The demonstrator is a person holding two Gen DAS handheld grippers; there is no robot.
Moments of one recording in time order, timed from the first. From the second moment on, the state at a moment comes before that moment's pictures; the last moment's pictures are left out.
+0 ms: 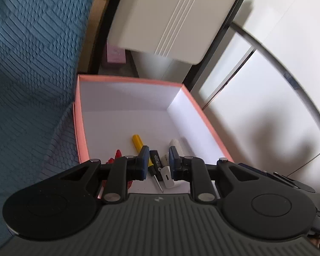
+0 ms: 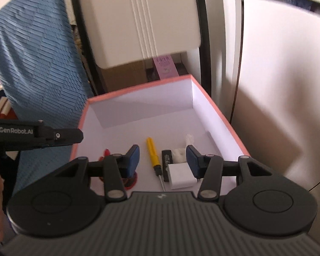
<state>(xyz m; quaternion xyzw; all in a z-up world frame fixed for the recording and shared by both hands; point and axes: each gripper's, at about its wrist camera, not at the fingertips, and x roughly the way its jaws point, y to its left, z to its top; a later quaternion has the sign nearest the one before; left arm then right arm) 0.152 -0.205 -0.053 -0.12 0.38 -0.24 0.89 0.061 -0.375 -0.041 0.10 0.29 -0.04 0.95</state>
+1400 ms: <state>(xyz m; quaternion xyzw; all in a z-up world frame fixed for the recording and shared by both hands) -0.002 -0.103 0.000 -0.08 0.30 -0.20 0.93 -0.056 -0.293 -0.004 0.06 0.27 -0.05 0.96</state>
